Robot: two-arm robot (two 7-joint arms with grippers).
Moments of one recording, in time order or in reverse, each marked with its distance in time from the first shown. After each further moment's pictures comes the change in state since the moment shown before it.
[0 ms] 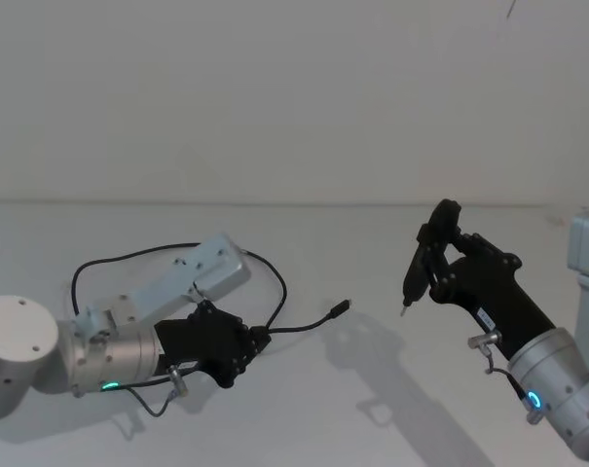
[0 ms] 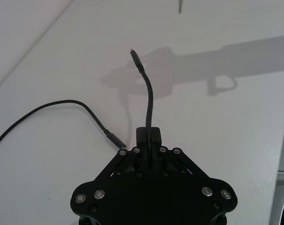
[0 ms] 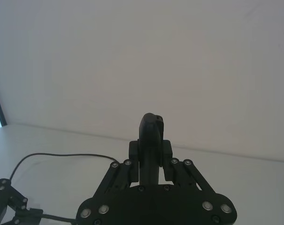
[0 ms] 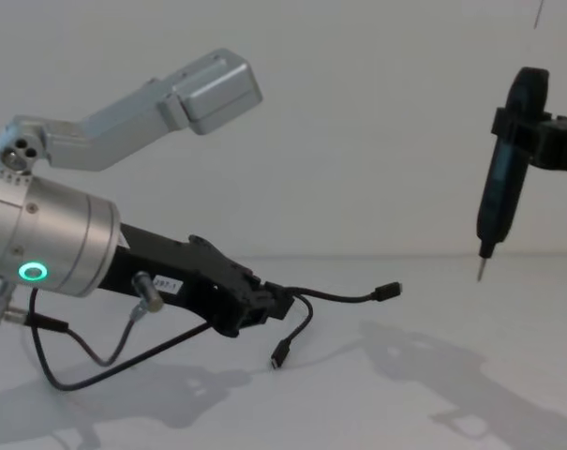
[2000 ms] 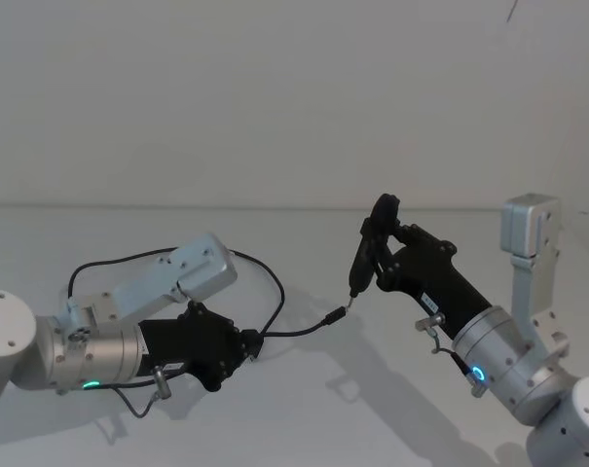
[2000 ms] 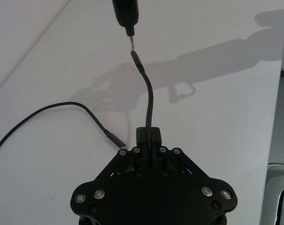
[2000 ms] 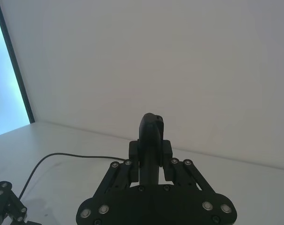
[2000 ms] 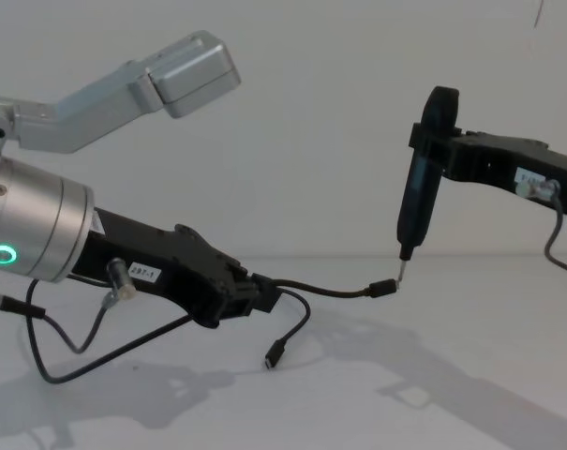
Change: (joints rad) left arm -0.016 0.044 -0.003 -0.010 -0.020 -0.021 -0.060; right arm 0.181 -0.053 -0.084 0.244 0.032 -0.065 0.117
